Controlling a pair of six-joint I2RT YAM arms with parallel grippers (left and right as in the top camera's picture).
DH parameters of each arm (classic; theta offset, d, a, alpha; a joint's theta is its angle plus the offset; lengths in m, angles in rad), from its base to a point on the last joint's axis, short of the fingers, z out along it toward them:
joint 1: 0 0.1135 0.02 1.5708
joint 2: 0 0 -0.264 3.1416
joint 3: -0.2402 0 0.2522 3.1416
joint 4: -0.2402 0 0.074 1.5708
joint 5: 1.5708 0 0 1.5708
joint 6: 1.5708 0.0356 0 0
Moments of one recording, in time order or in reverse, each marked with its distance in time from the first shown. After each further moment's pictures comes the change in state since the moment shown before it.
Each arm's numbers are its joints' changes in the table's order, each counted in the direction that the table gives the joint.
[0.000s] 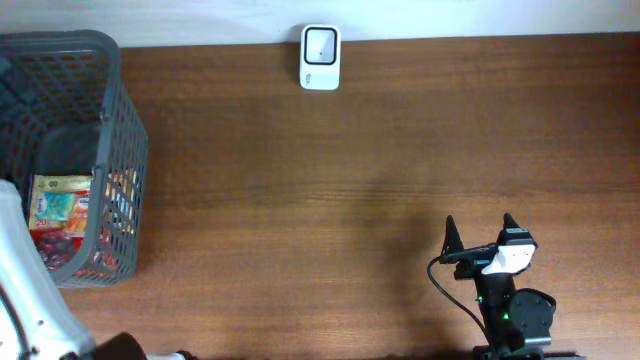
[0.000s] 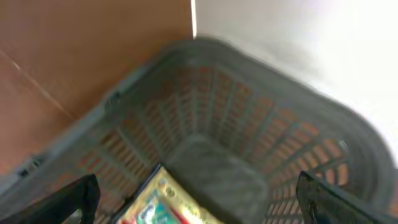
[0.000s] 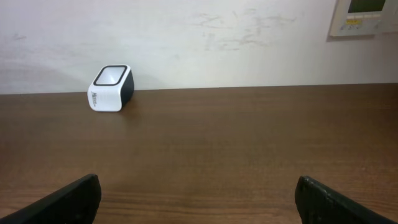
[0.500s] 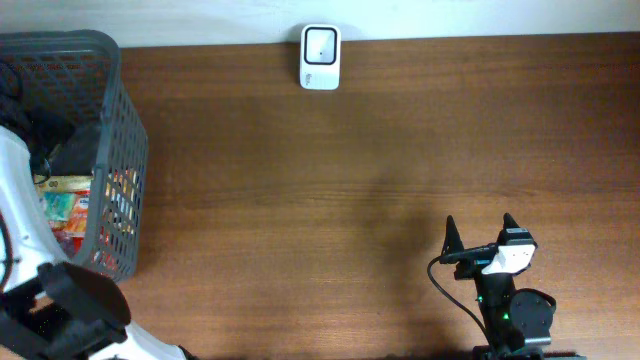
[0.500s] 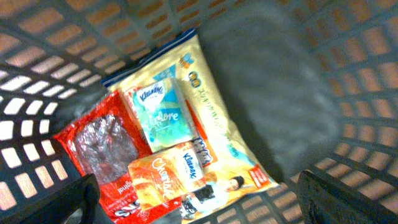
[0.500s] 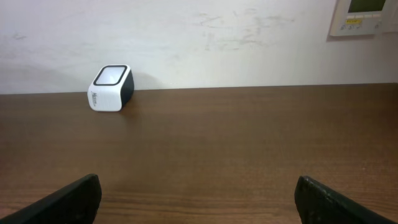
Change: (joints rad) left arm 0.000 -0.279 -0.013 -0.340 -0.082 -0.444; right arm 0.000 0.000 0.000 0.000 0.000 0.000
